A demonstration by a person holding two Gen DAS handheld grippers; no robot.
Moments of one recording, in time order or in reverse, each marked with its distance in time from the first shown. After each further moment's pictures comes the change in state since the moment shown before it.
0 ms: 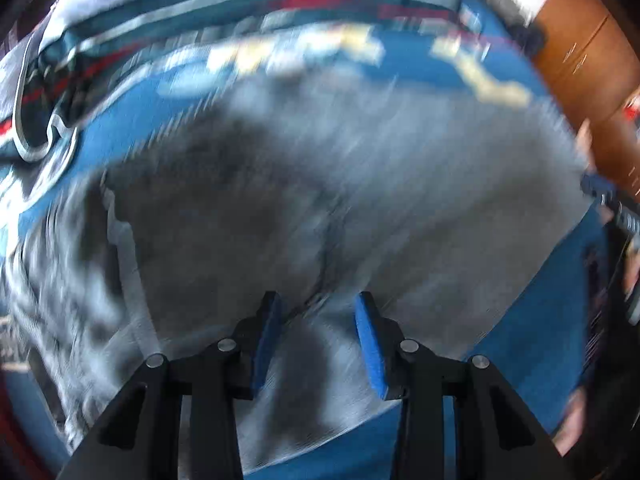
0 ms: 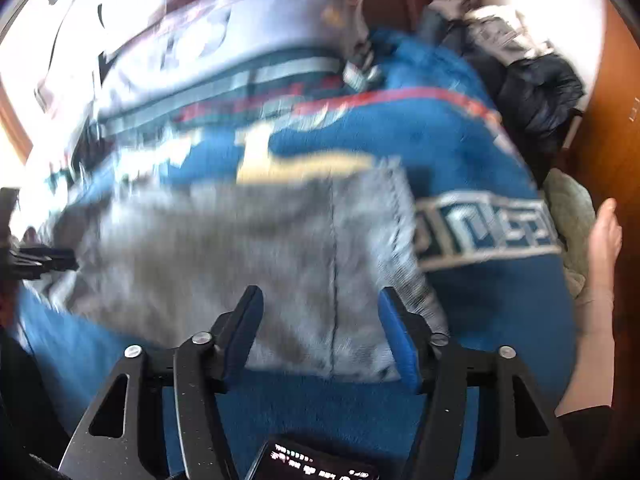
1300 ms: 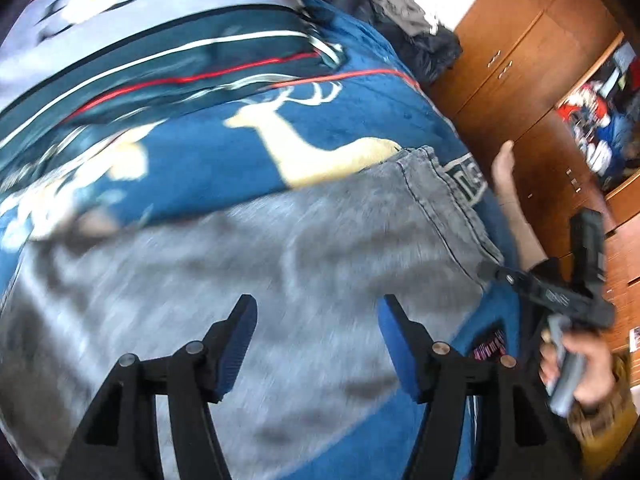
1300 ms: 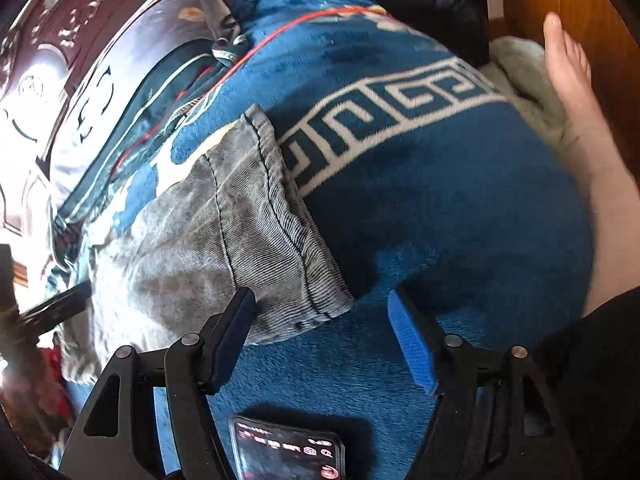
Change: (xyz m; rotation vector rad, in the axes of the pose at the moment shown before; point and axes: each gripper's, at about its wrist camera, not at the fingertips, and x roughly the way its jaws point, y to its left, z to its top) left arm 0.004 -0.175 0.116 0.106 -0.116 -0.248; right arm 0.003 -0.080 -0.031 0.512 0.064 0.108
